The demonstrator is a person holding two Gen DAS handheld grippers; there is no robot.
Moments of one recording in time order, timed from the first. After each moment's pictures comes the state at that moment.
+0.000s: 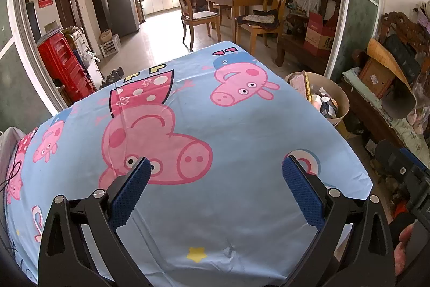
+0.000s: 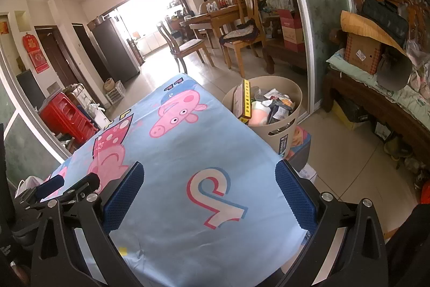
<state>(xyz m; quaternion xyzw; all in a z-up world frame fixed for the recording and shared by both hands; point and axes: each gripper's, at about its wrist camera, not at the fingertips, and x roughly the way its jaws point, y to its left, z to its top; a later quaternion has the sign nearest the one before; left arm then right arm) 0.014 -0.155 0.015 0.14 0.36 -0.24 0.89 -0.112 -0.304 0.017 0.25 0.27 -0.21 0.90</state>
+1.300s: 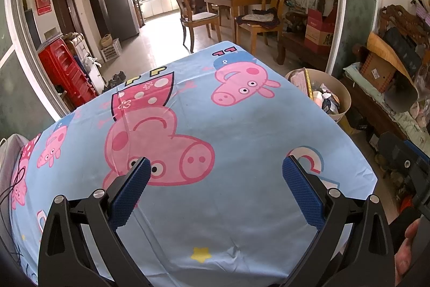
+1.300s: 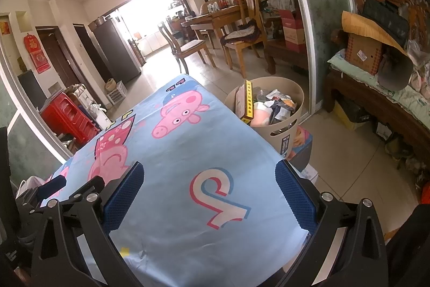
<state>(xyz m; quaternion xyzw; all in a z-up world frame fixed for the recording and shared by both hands) 0.014 -0.152 0.014 0.15 0.36 -0.24 0.89 -0.109 -0.299 0.018 0.25 0.27 -0.21 0.90</state>
